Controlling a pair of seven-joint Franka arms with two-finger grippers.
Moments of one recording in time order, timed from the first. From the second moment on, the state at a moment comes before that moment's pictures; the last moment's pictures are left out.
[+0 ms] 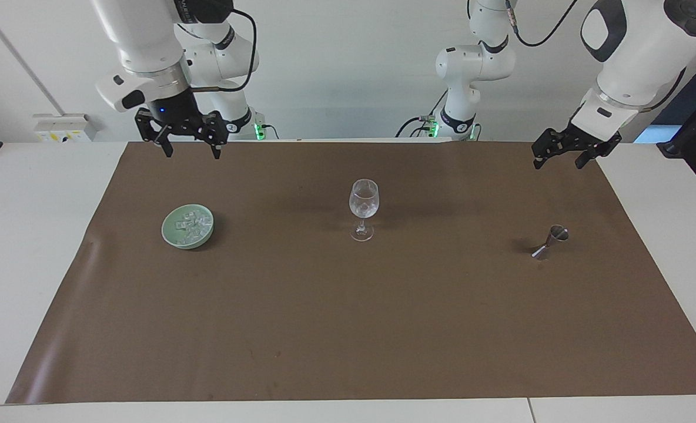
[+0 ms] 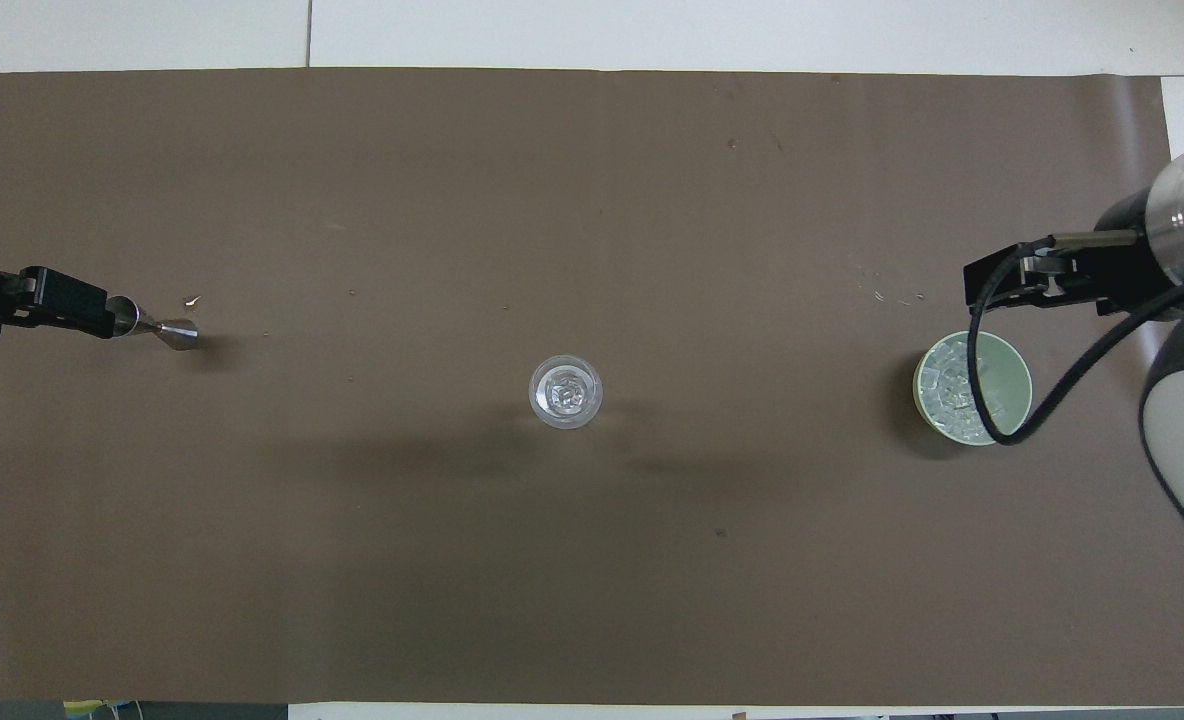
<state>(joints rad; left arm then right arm) -0.05 -0.01 -0.01 -1.63 0.00 1.54 0.03 0.24 -0.01 -0.11 -1.54 -0.04 1.51 0.14</state>
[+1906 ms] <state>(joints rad) -0.05 -0.01 0.00 -1.63 0.00 1.54 0.03 0.05 -0.04 -0.09 -1.60 -0.03 1.52 -0.04</state>
